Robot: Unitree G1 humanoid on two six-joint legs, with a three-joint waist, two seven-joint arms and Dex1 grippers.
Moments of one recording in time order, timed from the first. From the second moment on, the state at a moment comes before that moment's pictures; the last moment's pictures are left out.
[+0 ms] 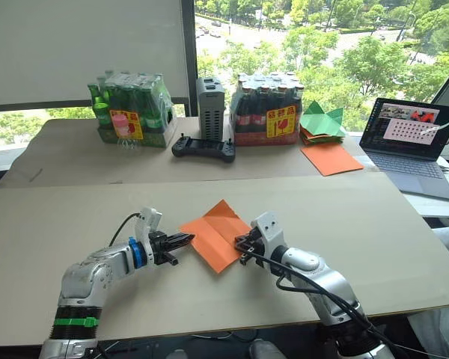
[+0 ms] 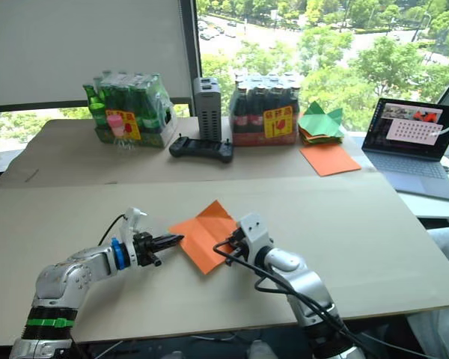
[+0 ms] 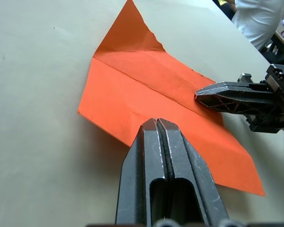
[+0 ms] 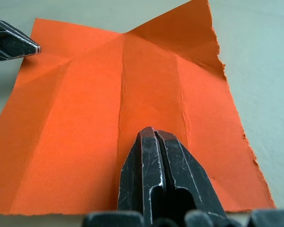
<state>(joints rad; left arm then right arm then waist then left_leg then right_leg) -0.28 0.47 0.17 -0.03 -0.62 0.88 -0.79 -0.31 -0.26 0.26 -0.19 0.20 0.70 0.41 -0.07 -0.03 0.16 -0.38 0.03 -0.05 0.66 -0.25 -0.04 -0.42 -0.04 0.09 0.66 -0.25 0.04</state>
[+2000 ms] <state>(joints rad) -0.37 0.39 0.39 0.14 -0.93 1.11 -0.56 -0.31 -0.26 0.27 -0.20 0.17 0.69 0.45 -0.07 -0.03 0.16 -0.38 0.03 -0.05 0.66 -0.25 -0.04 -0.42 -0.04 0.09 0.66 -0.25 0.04</state>
